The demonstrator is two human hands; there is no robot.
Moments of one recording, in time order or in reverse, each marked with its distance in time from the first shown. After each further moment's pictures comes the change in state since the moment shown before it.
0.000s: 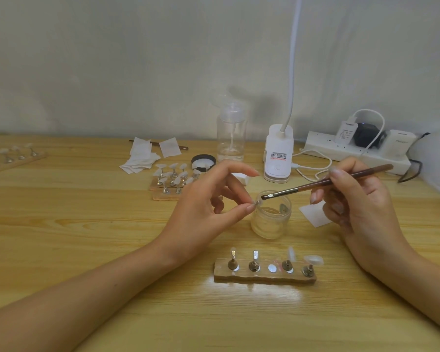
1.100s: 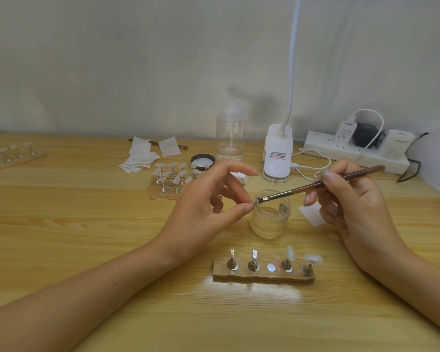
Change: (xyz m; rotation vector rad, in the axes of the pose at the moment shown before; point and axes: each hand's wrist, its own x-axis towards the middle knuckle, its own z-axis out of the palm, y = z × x) left_hand 0.000 0.000 0.000 -0.008 -0.004 0.000; right_hand -0.001 0.001 0.001 -0.048 -0.015 0.022
